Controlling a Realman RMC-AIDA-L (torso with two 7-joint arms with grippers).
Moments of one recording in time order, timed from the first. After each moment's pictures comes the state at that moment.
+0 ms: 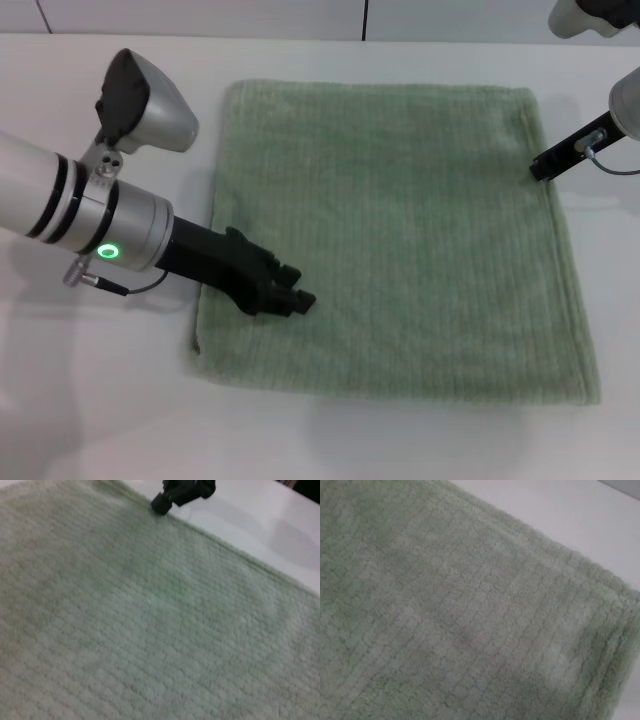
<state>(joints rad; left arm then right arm) -0.62 -2.06 1.20 0.79 2.15 1.40 -1.86 1.02 1.94 -1.08 -0.39 -2.68 -0.99 2.36</state>
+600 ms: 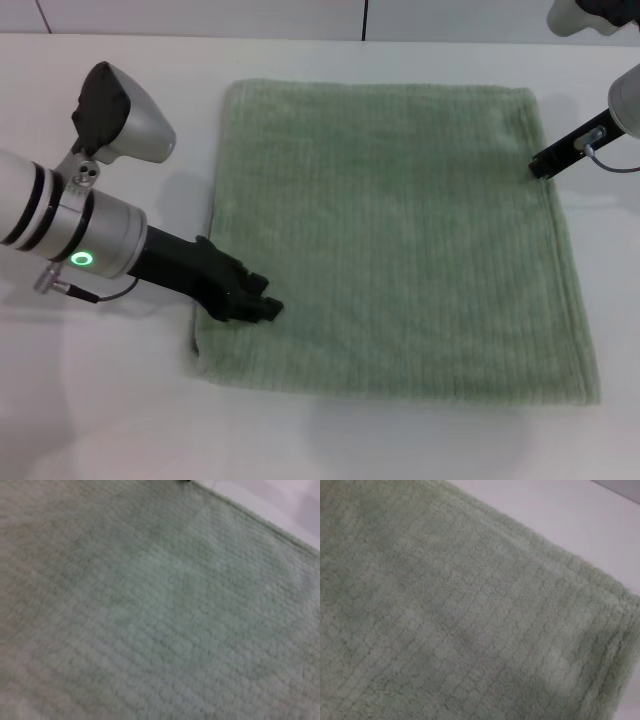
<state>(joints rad) -0.60 -2.05 1.17 0.79 2.22 1.41 -1.88 1.02 1.94 -1.08 -0.39 -2.68 -0.99 2.36</state>
